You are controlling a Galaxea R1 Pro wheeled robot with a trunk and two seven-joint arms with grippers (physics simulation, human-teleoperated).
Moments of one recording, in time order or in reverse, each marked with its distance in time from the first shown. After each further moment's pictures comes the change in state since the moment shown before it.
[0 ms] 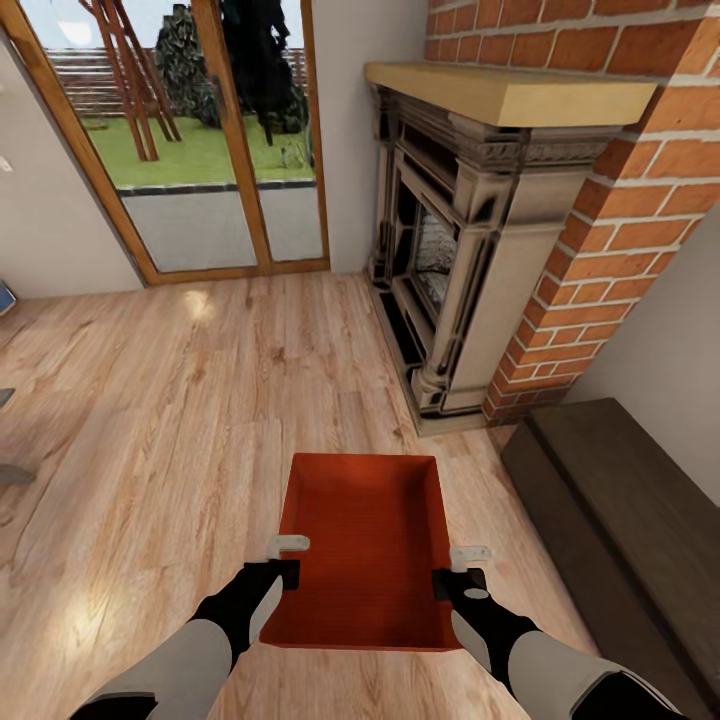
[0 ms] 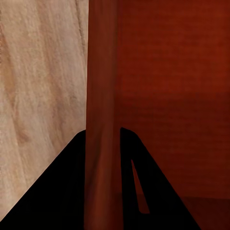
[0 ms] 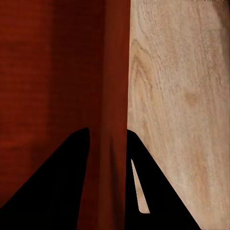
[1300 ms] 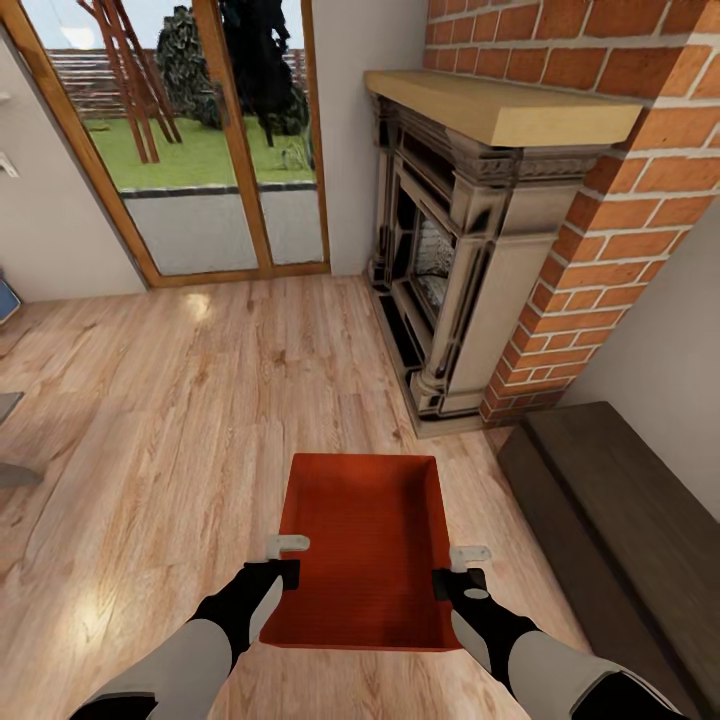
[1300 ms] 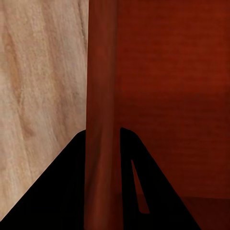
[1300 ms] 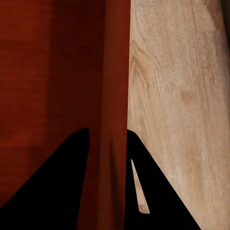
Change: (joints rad) left arm 0.000 0.000 0.000 0.000 0.000 0.000 0.000; right arm 0.000 0.001 -0.003 0.002 0.004 -0.001 0.000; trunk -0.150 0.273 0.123
